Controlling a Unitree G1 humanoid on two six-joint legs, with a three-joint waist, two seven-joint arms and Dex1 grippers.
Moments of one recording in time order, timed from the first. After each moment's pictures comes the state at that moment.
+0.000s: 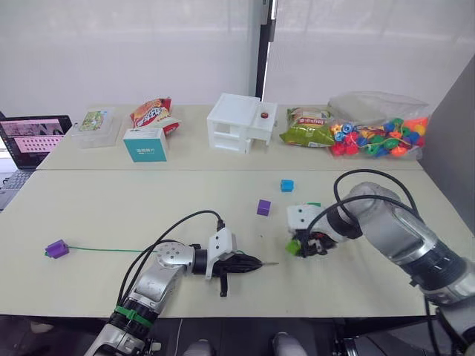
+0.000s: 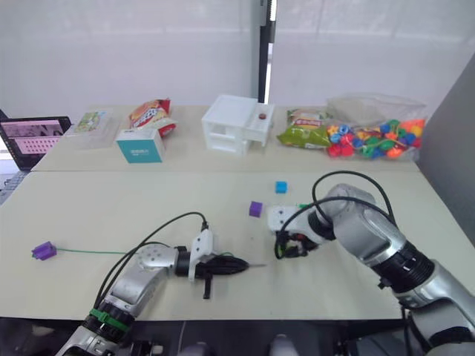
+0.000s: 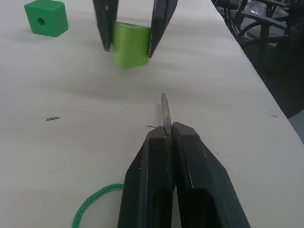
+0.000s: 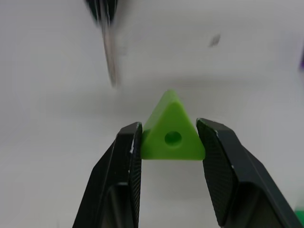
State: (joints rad) left arm -0.34 0.37 -0.31 0.11 -0.24 0.11 -1.14; right arm -0.72 -0.82 0.43 -0.22 0.00 0.72 1.37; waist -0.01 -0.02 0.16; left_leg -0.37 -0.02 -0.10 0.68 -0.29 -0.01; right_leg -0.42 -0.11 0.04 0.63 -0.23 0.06
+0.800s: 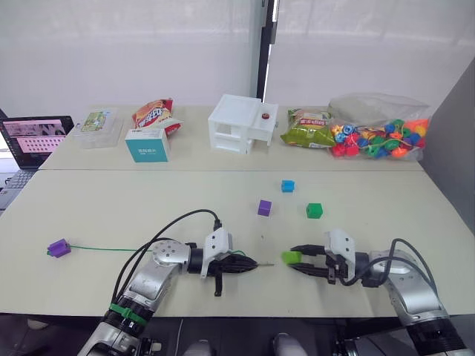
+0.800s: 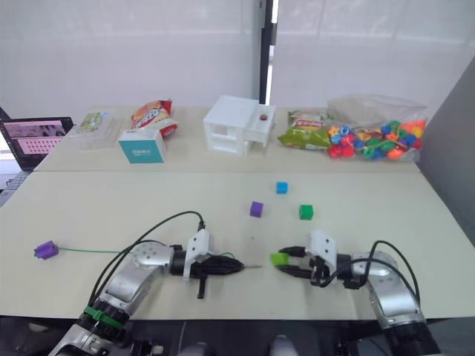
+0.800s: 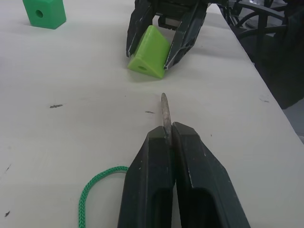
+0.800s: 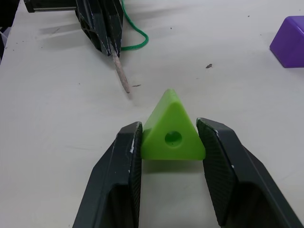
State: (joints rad) left arm -0.34 0.41 -0.30 0.10 -0.24 0.13 -1.18; right arm -0.18 -0.62 0.03 0.13 0.28 -0.05 1.25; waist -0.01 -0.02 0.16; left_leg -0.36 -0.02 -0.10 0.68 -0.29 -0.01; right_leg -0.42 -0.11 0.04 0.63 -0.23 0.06
